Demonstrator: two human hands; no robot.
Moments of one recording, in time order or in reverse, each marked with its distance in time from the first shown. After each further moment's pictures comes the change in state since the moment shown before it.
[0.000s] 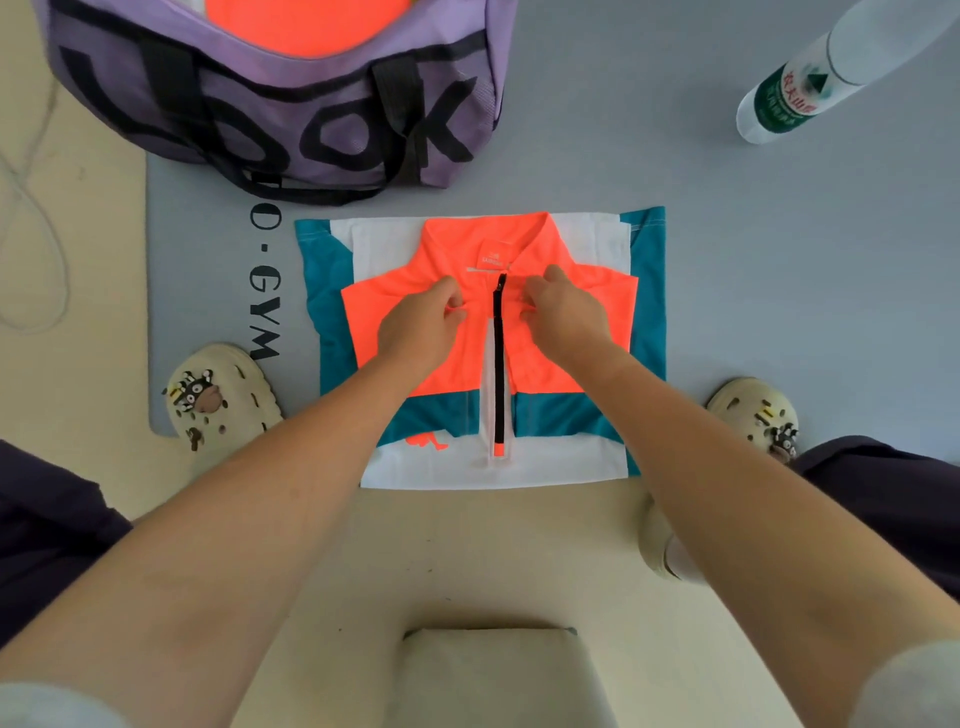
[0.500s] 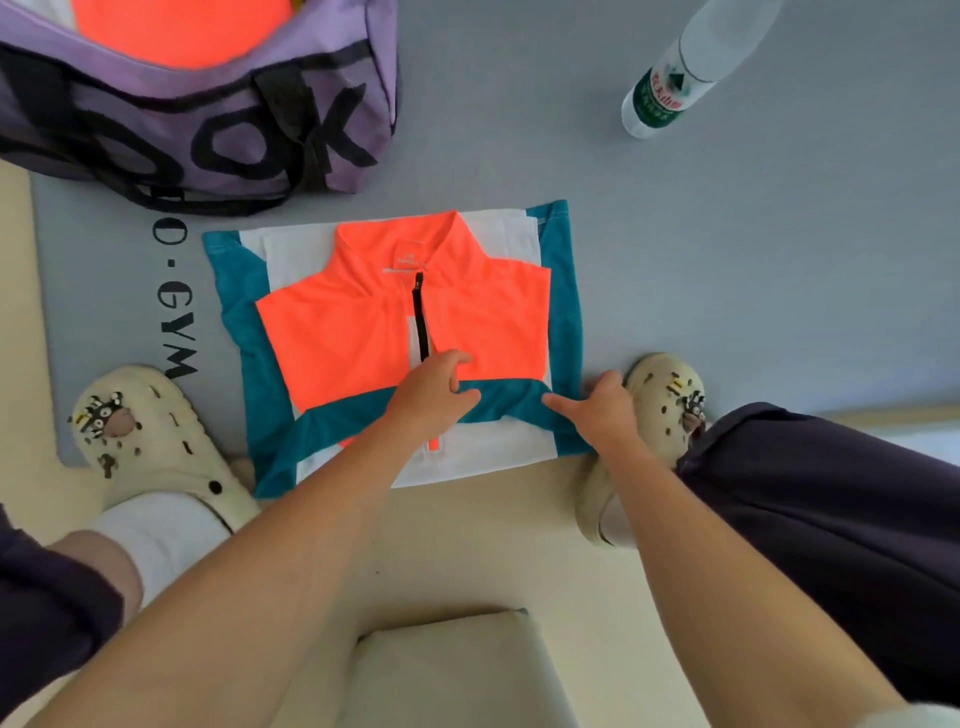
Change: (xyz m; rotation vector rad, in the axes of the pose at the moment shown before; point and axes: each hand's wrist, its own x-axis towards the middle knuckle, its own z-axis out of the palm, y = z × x) left_hand -0.056 0.050 0.072 -0.203 -0.362 -0.001; right_hand -0.127 0.106 0.030 0.559 -0.039 0.786
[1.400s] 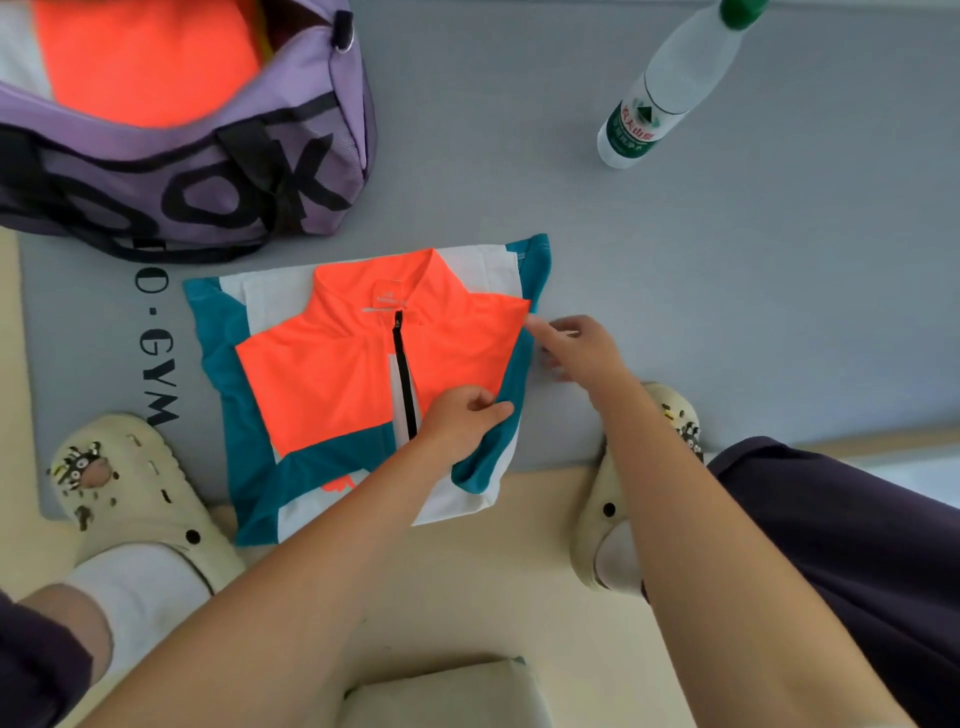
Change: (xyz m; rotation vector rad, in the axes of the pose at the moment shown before) left_hand 0.016 0.052 0.028 -0.468 -0.040 -0.198; right_hand 0.047 -0.076 -0.039 0.436 -0.119 -0.137
